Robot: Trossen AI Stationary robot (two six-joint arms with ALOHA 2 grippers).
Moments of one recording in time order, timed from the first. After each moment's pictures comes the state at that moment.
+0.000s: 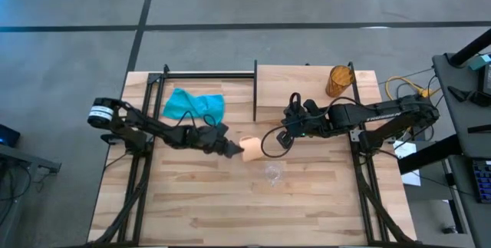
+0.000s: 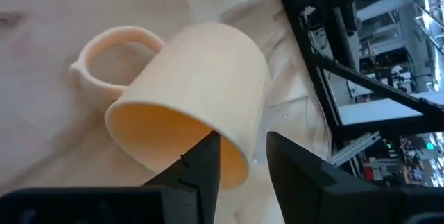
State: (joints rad) left arm -0.05 1.55 0.56 0.58 -0.04 -1.15; right arm 0.14 1.38 1.23 -0.83 0.50 0.69
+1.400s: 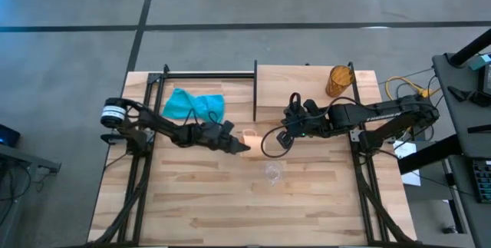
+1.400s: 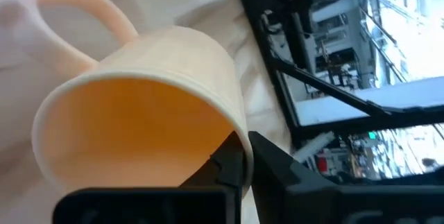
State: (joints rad) left arm 0.00 1.66 0.59 0.79 0.09 -1.17; right arm 0.14 1.38 1.23 -0.83 0.50 0.70
